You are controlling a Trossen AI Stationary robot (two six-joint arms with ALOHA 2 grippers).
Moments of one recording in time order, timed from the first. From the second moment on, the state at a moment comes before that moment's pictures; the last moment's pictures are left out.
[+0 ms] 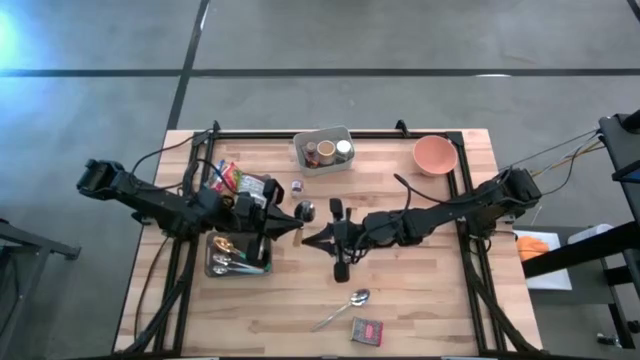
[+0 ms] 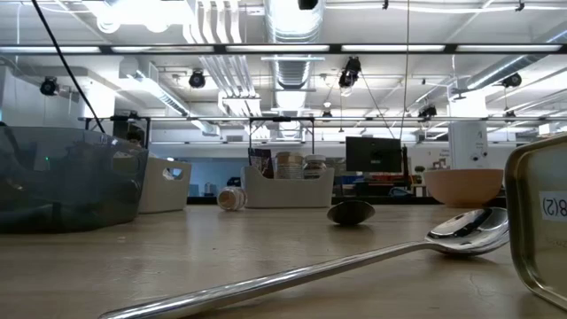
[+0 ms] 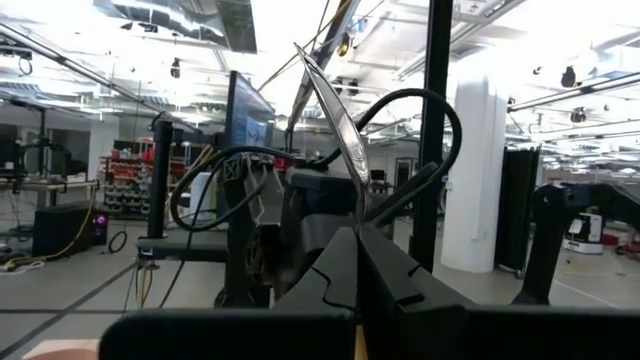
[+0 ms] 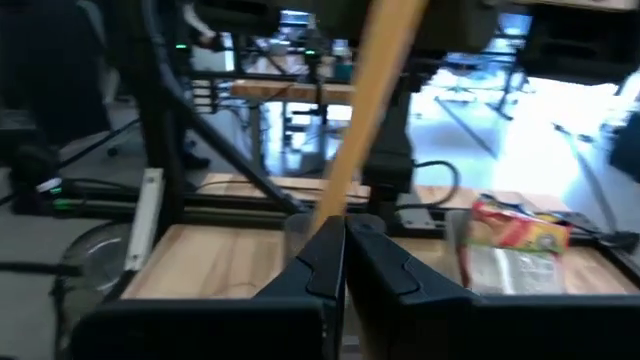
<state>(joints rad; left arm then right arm) -0.27 1.22 0.71 0.84 -0.11 -0.03 0.28 1.65 1.14 0.41 0.21 0.03</state>
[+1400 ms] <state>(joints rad) -0.27 1.23 0.72 0.82 -0.05 0.02 0.27 1.72 1.14 0.58 0.25 0.05</state>
